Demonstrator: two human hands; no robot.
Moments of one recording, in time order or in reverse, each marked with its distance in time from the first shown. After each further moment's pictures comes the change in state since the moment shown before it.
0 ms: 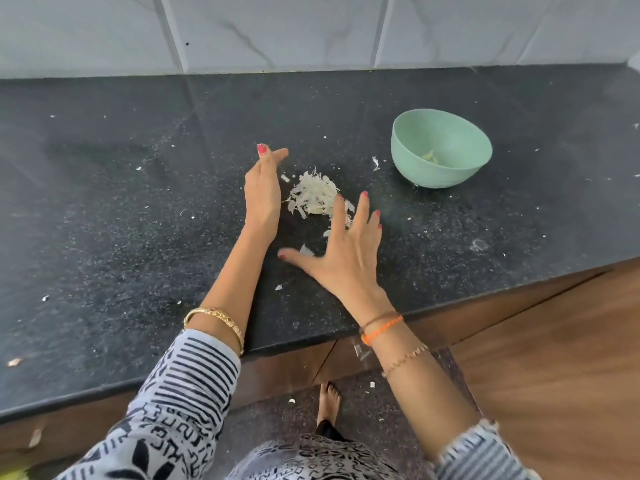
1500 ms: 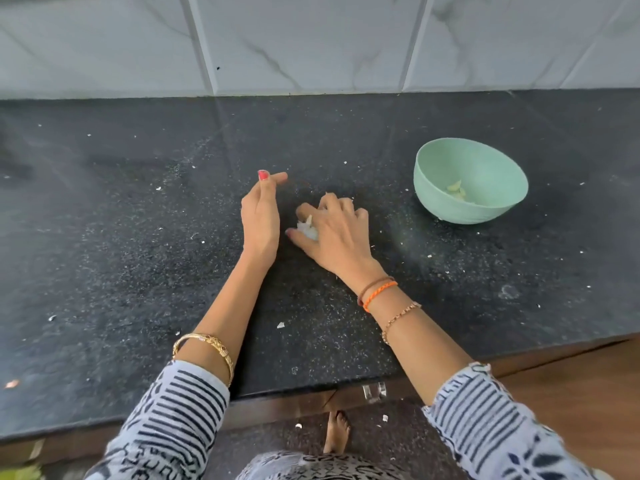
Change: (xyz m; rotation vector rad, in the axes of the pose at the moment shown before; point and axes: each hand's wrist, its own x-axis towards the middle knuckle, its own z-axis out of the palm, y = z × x) left_hand 0.016 -0.010 -0.011 0.038 0.127 0.052; right_hand 0.084 -0.011 0.009 -0.172 0.098 -0.404
